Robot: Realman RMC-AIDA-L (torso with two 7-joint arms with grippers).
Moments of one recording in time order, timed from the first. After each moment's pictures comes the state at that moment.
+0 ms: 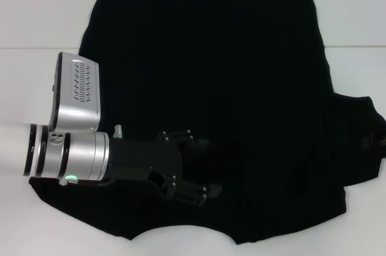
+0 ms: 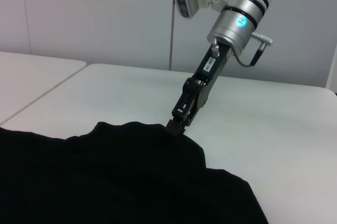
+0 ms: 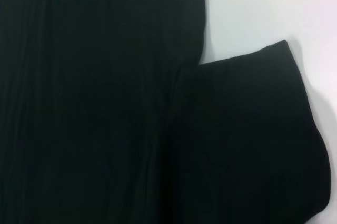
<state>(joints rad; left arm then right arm) -0.63 -2.17 0.80 0.68 2.12 1.50 -1.23 0.68 1.86 -0.58 -0.53 -2.53 -1.27 2.53</state>
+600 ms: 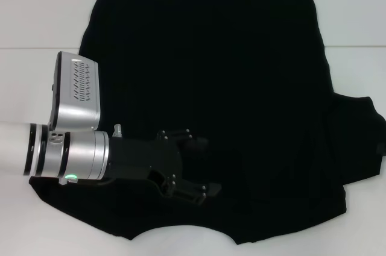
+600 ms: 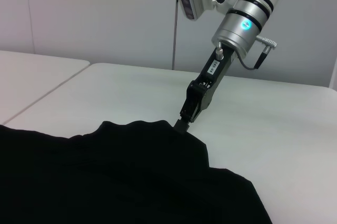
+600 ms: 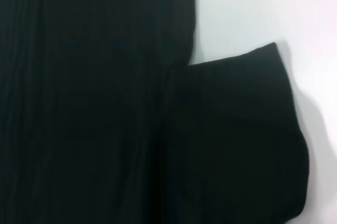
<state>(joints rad) -0.63 -2.17 0.80 0.68 2.12 1.50 -1.23 0.65 1.87 -0.57 -0.54 -2.53 -1.25 2.52</state>
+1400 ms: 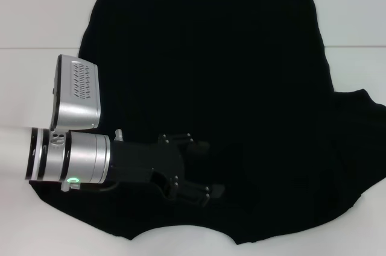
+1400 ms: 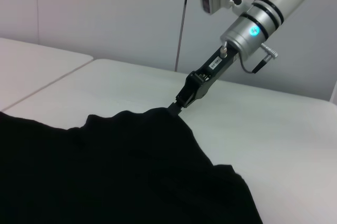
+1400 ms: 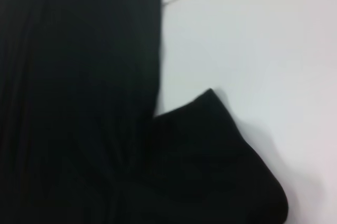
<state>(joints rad) -0.63 -2.17 0.80 0.66 2.10 1.50 -1.29 0.62 1.86 -0.43 -0.54 -2.52 -1.17 2.33</state>
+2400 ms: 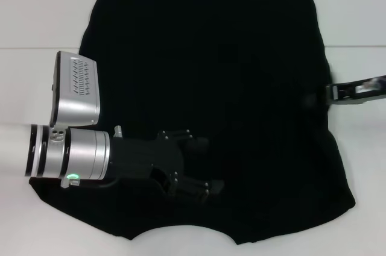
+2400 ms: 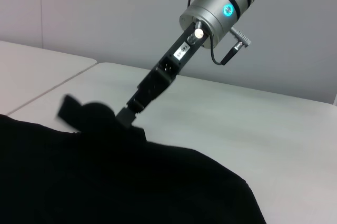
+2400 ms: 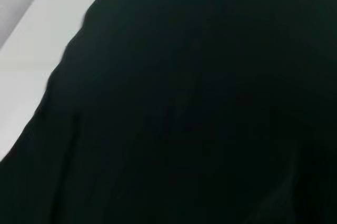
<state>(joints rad) -0.63 -2.16 0.80 0.66 2.10 1.49 -1.29 0.85 1.95 -0.58 -0.53 -2.49 -1.24 2.25</state>
